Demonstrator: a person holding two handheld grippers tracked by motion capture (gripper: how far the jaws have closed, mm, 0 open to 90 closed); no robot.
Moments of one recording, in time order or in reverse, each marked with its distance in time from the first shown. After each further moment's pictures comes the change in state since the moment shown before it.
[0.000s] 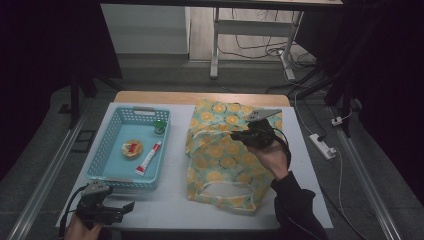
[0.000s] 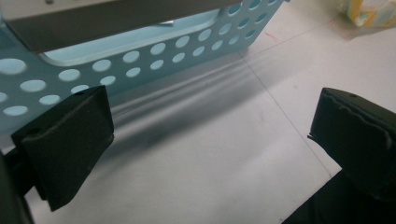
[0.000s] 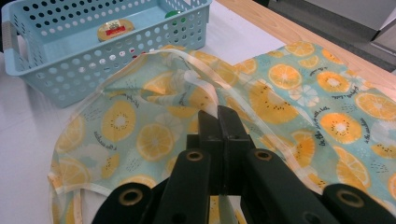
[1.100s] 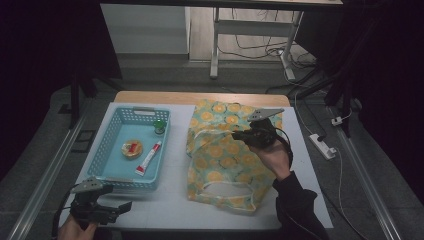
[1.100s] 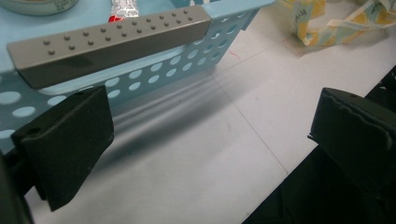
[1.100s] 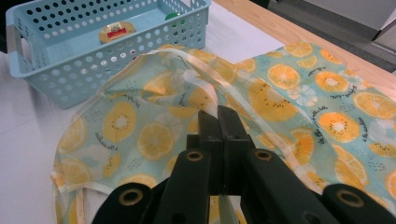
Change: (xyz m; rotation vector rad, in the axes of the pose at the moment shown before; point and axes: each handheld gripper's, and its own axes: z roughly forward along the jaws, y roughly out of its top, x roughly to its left) left arm 0.002 0.010 -0.018 -0.034 -0.108 0.021; right arm -0.003 0.000 -0.005 -0.005 0.004 0.009
